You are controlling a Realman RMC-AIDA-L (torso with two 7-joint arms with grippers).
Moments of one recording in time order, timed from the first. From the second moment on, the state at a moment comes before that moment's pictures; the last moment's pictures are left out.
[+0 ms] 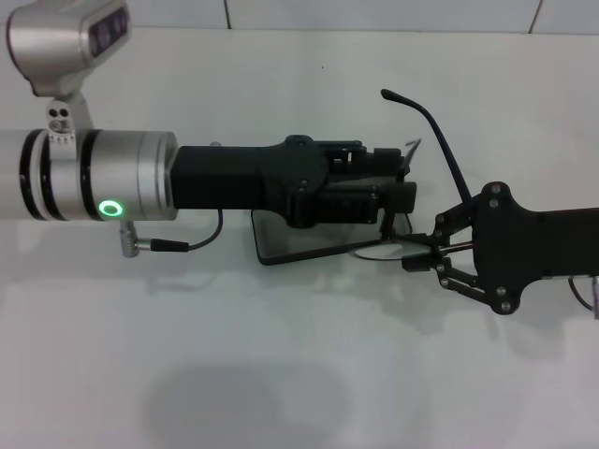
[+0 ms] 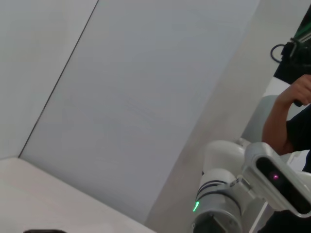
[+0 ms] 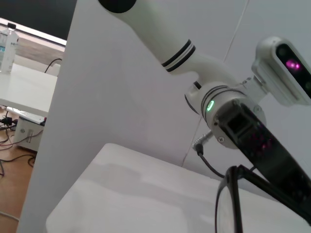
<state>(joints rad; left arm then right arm) -0.70 -2.03 1.25 0.45 1.40 1.66 -1.55 0.35 2.03 -1.23 -0.97 -1.59 -1.62 0.89</state>
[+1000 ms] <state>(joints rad) -0.76 -2.06 1.20 0.45 1.48 1.64 -1.58 0.34 2.02 -1.23 -0.96 -1.59 -1.64 0.79</state>
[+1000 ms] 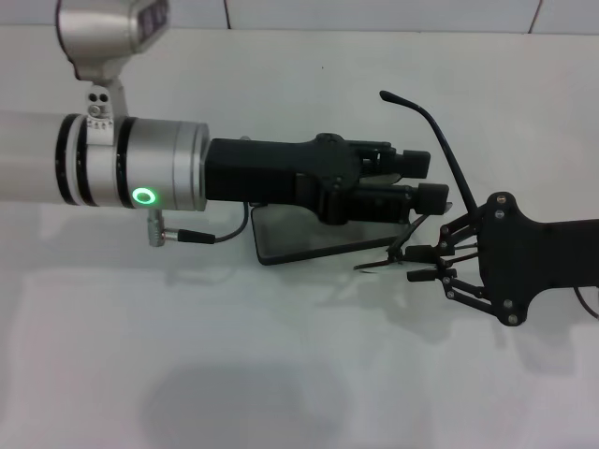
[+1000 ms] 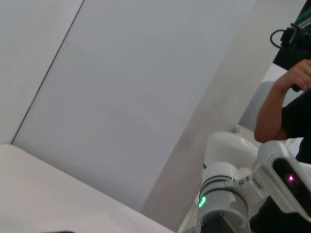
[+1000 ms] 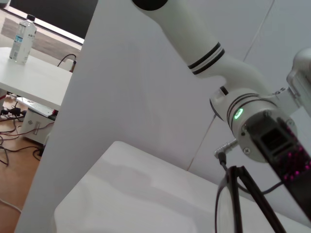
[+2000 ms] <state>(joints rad) -0.74 -2.06 1.16 0.45 1.51 1.52 -1.59 0.28 2.02 -1.07 -0.90 -1.53 -1.93 0.66</state>
